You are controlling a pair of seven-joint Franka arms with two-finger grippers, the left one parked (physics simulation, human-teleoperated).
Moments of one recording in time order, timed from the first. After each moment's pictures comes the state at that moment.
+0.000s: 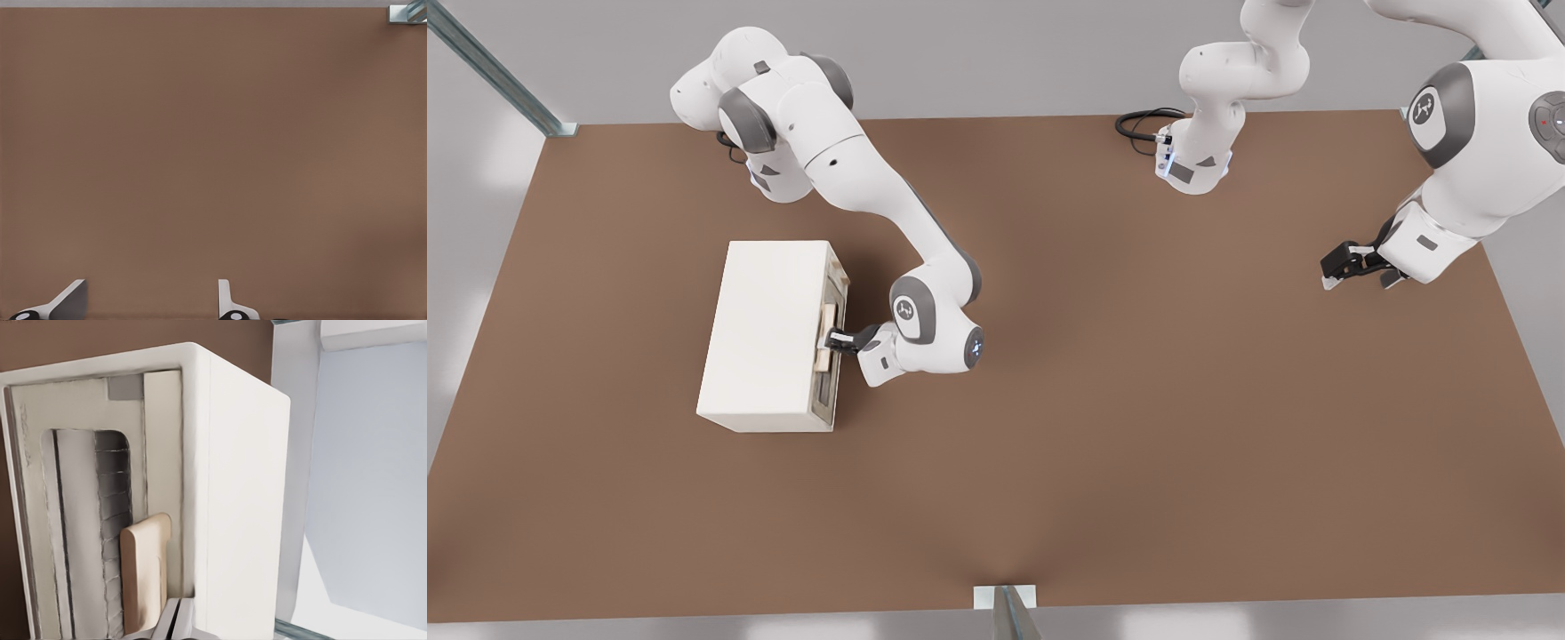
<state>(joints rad) 0.79 0.82 -0.20 -1.23 -0.56 1.19 0.74</state>
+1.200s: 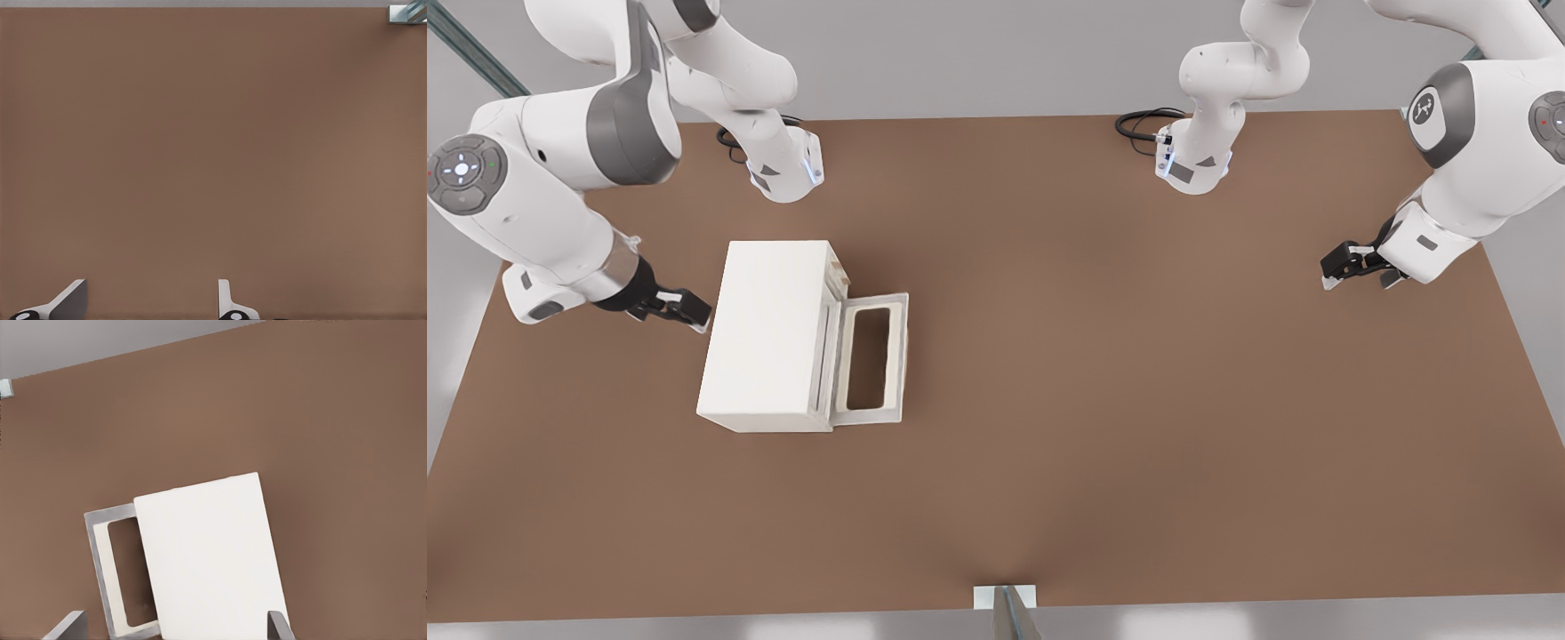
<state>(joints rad) -0.02 0.20 0.18 -1.26 -0.03 1.46 0.36</state>
